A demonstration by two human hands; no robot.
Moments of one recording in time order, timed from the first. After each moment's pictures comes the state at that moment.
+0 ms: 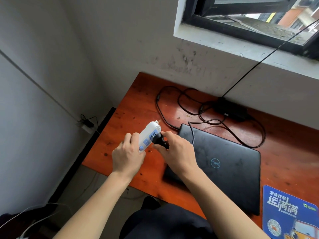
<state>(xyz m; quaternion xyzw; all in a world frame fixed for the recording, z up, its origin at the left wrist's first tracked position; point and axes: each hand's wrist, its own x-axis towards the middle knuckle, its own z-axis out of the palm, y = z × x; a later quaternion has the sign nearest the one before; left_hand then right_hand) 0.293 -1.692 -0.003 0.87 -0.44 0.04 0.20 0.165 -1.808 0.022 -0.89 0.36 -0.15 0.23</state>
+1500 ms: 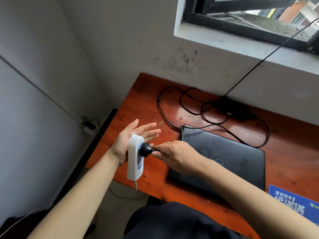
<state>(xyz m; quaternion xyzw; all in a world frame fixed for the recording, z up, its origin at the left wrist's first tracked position) 0.341 -1.719 0.028 0.51 -0.08 -0.63 0.58 0.165 -1.830 0.035 -0.95 0.06 -0.09 0.30</state>
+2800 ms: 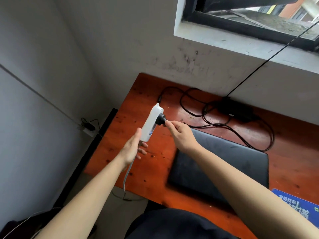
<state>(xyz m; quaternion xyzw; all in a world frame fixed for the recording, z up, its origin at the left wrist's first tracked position) 0.347 -1.730 -0.019 0.74 -0.18 -0.49 0.42 0.211 -1.883 -0.001 -0.77 0.40 -0.11 0.48</state>
